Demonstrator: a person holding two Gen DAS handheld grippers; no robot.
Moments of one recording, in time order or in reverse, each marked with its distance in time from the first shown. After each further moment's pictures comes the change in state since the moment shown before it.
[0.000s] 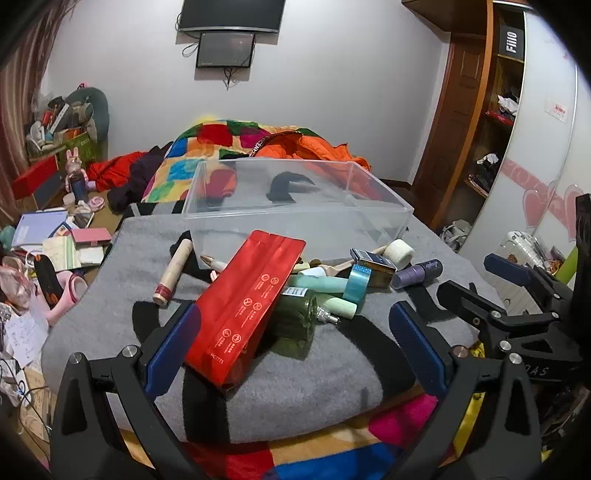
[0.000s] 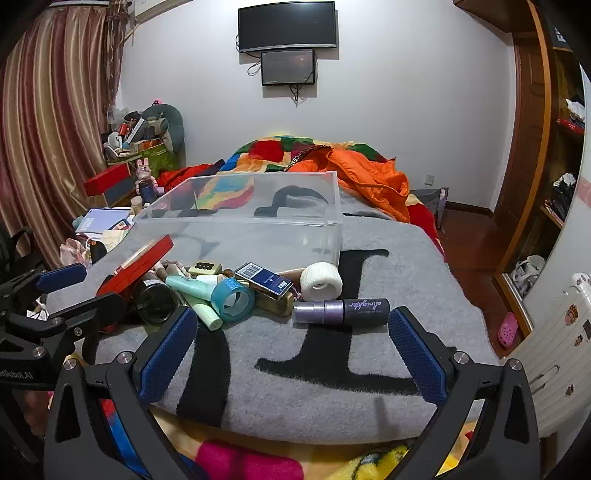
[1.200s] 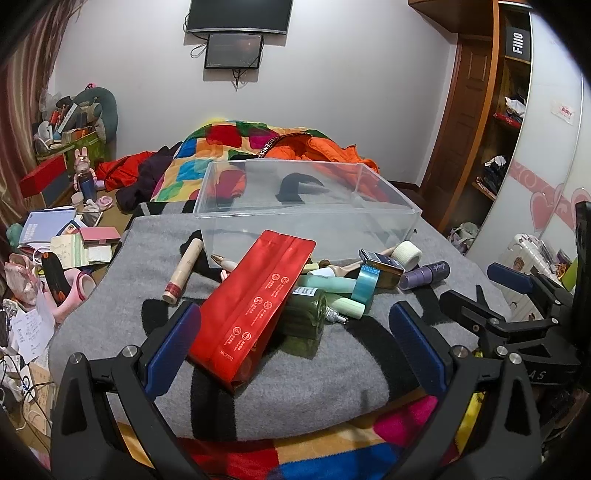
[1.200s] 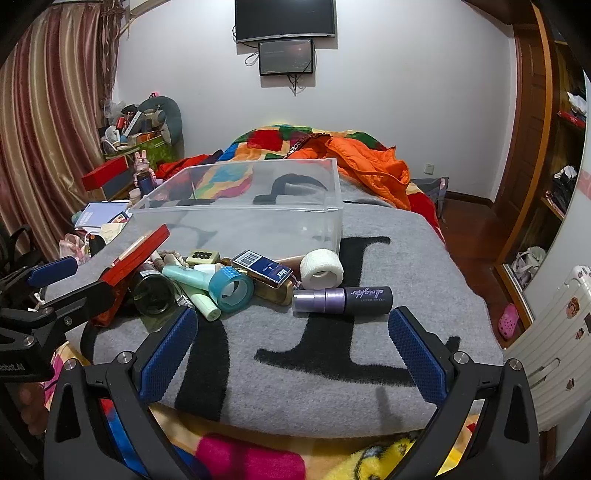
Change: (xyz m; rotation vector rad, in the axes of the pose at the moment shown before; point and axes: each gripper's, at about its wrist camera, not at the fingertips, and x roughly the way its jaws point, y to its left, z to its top) left arm -0.003 0.000 -0.002 -0.005 -0.006 0.030; right arm 0.005 0.001 -0.004 0.008 0.043 0.000
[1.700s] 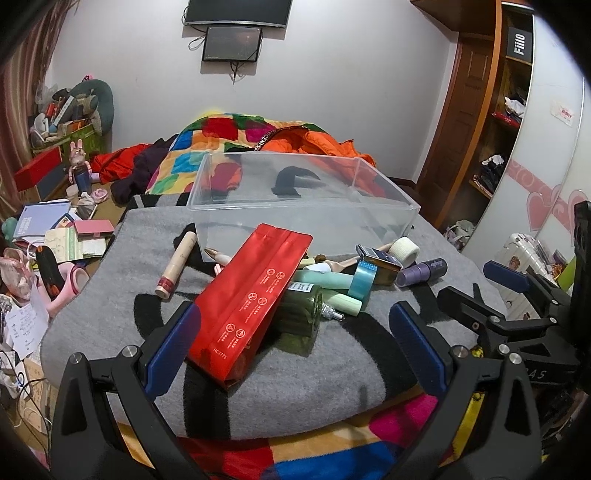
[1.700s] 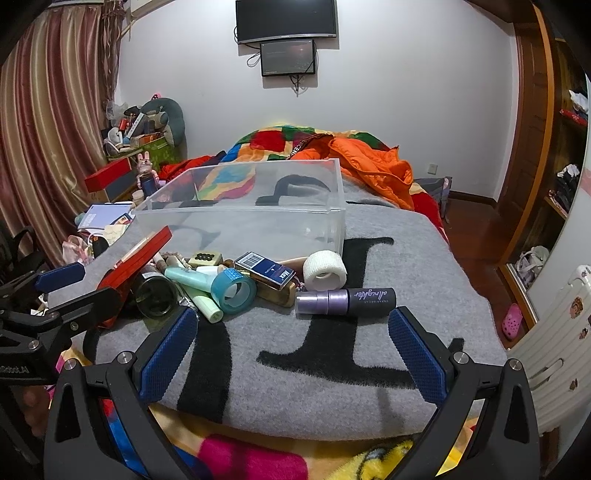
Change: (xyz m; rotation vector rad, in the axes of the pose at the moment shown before) left arm 0.006 0.001 0.000 -0.015 0.026 -0.021; right arm 0.001 -0.001 0.001 0.007 -0.001 0.018
